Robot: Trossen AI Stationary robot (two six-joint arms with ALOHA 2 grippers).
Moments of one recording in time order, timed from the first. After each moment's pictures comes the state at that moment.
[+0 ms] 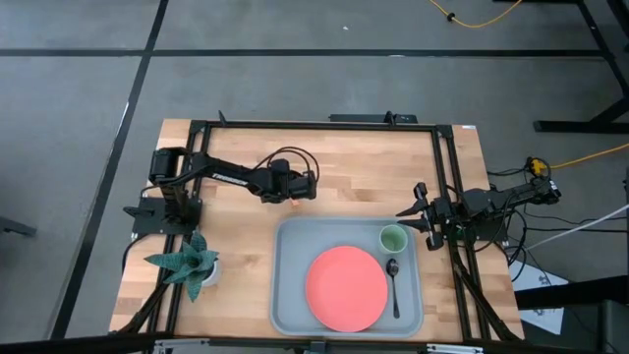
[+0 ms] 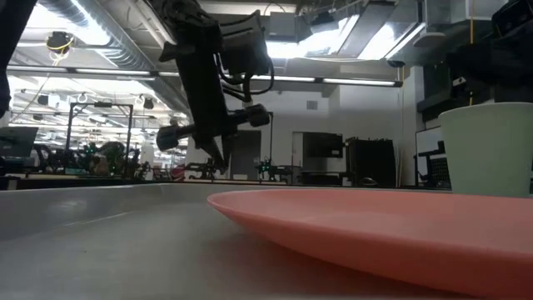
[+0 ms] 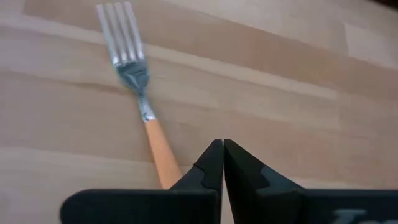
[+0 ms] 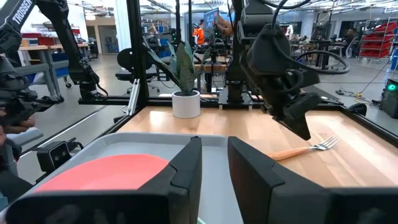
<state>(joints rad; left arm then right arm) 0.09 1.82 1.12 -0.50 -0.63 -1.60 0.30 0.03 0.01 0.05 0.16 0.02</state>
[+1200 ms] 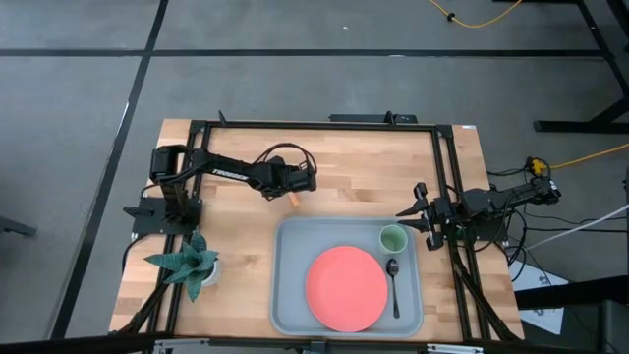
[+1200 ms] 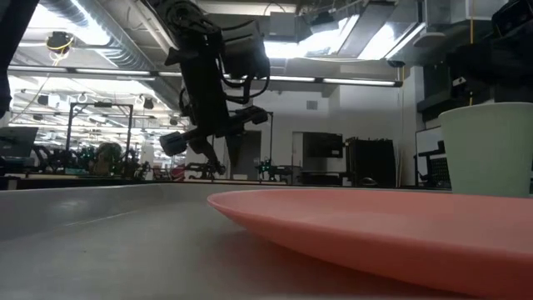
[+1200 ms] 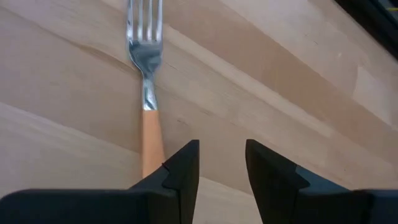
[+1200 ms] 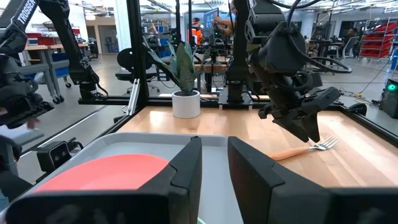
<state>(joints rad) 0.14 1.82 1.12 -0.48 -0.56 -1.85 0.30 0.03 0.01 0.05 0.16 0.02</state>
